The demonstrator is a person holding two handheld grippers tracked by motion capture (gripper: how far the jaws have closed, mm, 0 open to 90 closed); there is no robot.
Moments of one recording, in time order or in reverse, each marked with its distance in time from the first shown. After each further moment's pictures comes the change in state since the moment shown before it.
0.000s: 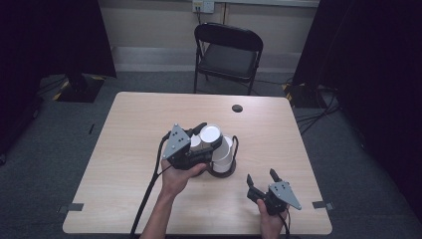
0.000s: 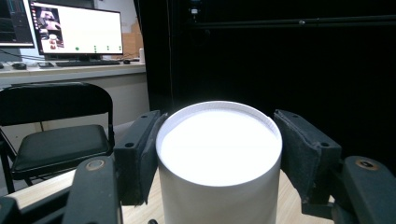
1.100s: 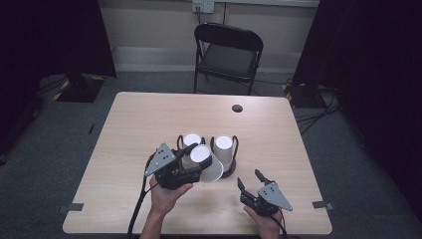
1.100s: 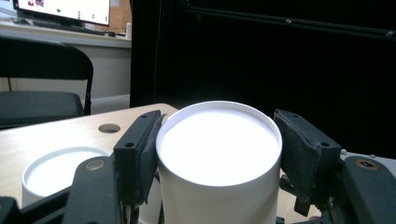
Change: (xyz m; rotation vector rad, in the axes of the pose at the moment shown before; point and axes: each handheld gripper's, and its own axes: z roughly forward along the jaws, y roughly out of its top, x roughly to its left) left arm -0.004 -0.034 -0.039 0.053 -0.054 -0.174; right arm 0.023 0.000 -0.001 -0.023 0.180 -0.115
